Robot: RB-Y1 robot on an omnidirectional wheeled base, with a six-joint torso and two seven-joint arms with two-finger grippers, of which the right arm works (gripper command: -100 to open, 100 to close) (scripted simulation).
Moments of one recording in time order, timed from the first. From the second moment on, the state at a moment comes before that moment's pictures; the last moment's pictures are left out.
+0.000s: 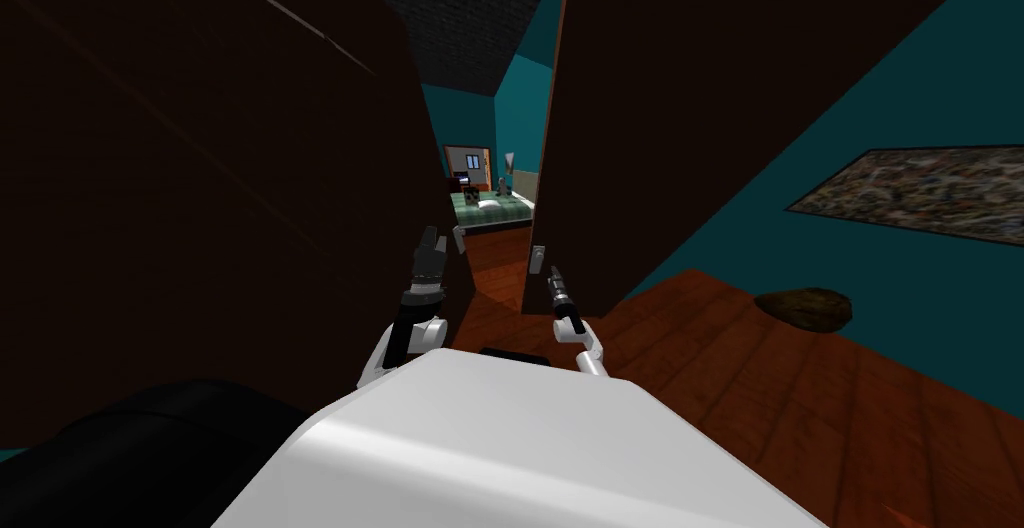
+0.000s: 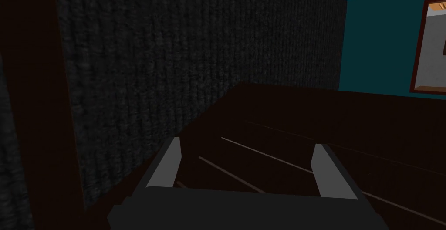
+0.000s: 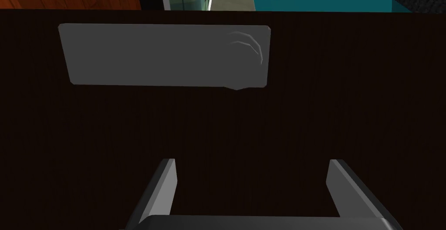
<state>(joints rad) -0.03 -0.07 0.15 -1.27 -0.09 -0.29 0.04</state>
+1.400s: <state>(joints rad) -0.05 -0.05 0.13 -1.23 -0.09 -0.30 0.05</state>
